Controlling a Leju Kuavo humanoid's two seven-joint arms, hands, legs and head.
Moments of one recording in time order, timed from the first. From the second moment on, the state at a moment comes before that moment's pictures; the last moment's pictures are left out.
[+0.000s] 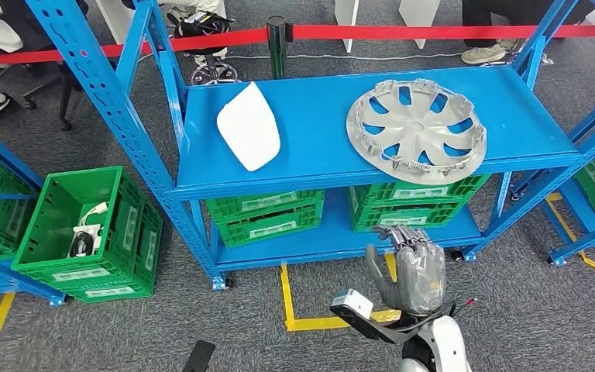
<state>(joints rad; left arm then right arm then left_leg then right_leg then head) -0.13 -0.03 -0.92 -0.26 0.66 0.51 -0.28 -0.09 -0.09 0.47 -1.59 1.07 -0.64 -0.04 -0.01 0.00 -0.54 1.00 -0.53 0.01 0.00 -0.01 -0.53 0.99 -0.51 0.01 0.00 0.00</state>
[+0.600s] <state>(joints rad) -0.14 0.02 -0.92 -0.26 0.79 0.37 -0.41 -0.06 -0.07 0.48 -1.80 1.54 -0.69 0.29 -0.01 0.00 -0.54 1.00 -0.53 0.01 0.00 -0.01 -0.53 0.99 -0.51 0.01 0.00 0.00</state>
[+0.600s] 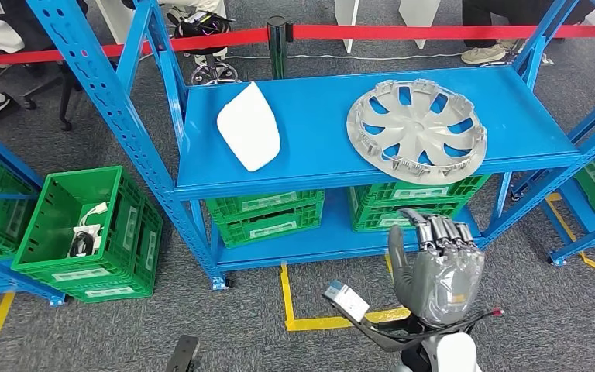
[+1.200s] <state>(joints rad) -0.15 0.04 -0.92 -0.27 0.74 0.31 -0.42 -0.05 -0.07 0.52 -1.82 1.54 -0.69 0.40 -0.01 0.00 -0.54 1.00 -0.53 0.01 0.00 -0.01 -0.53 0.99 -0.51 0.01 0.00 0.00</state>
